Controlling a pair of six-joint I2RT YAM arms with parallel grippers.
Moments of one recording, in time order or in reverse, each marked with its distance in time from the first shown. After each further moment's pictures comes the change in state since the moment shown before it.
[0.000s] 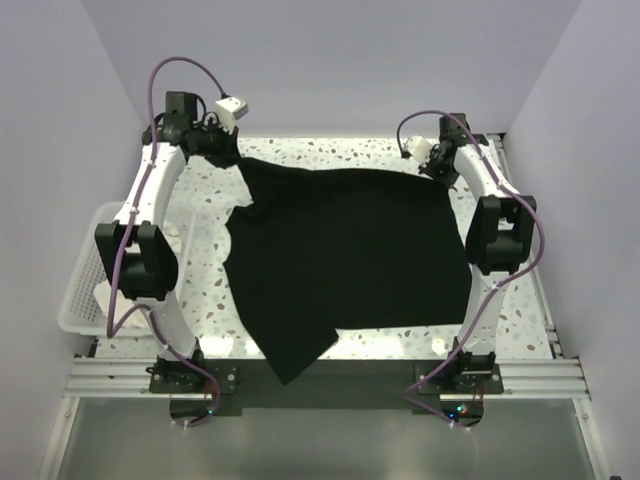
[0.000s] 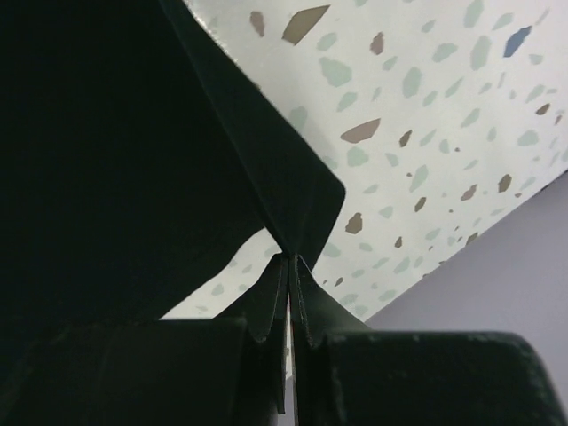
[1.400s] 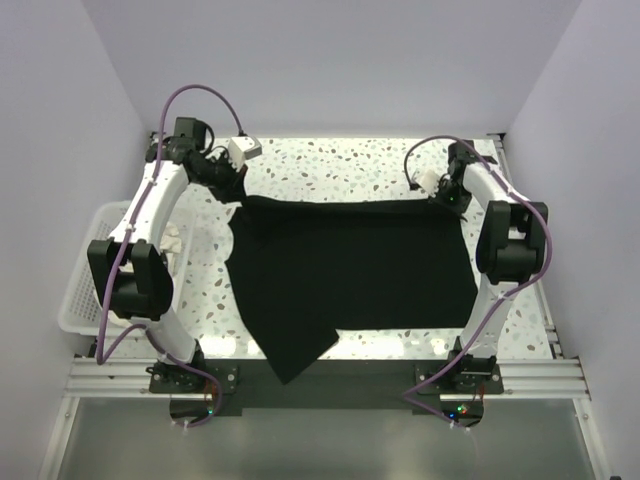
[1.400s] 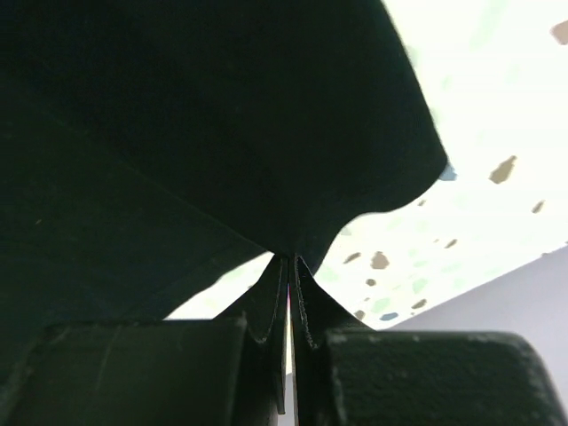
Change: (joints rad) left arm -0.042 -0.184 -0.256 -0.190 0.067 0.257; right arm -0.061 -0.119 -0.311 -0.010 -0.004 -0.107
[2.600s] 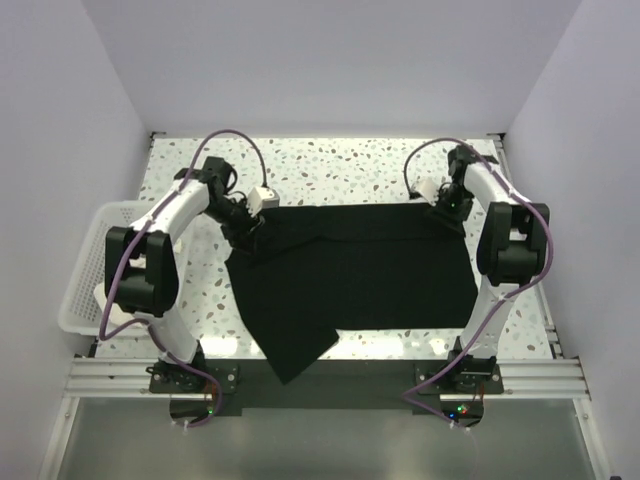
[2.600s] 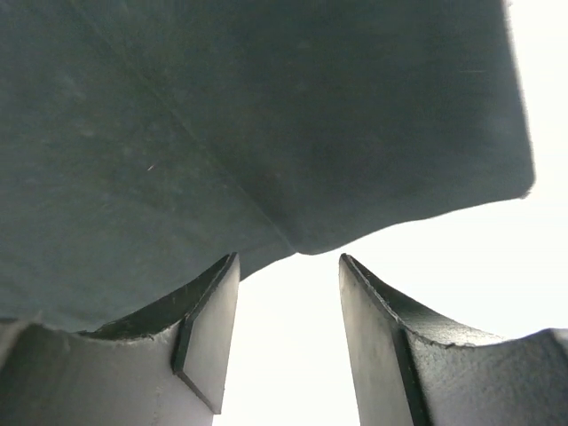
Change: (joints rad) left arm -0.079 0.026 -0.275 -0.061 -0.053 0.185; right arm 0.002 -0.017 -0.043 -0.156 -0.034 -0.010
